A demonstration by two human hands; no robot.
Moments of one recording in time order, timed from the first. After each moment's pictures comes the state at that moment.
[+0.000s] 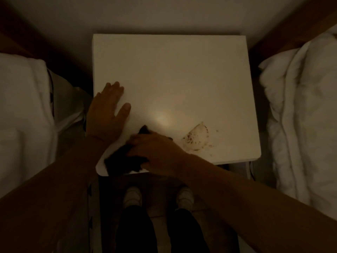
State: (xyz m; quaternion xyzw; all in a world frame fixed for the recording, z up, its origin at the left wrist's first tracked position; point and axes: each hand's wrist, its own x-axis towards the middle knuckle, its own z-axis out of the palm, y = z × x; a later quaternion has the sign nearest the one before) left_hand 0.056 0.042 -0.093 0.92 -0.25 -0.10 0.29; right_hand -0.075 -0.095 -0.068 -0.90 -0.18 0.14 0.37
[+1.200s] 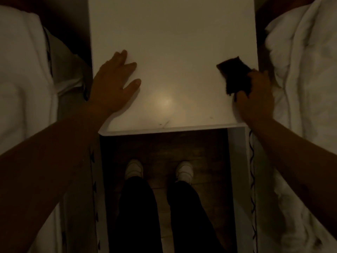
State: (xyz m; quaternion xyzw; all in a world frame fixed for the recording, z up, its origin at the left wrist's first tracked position) left_hand 0.029 0.051 -0.089 0.90 -0.34 -0.15 0.22; right_hand -0.184 -0.270 -0.082 -0.92 0.32 -0.04 0.22
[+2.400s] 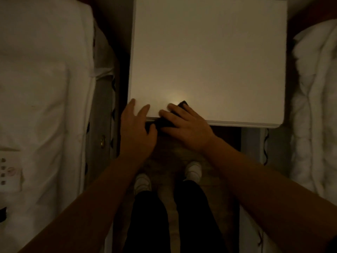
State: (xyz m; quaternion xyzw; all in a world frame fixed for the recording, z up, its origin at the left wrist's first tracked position) left_hand -0.113 0.115 -0.060 0.94 -0.12 -0.14 0.28; right_hand -0.159 -0.073 -0.095 -0.96 -0.24 -0.02 0.11
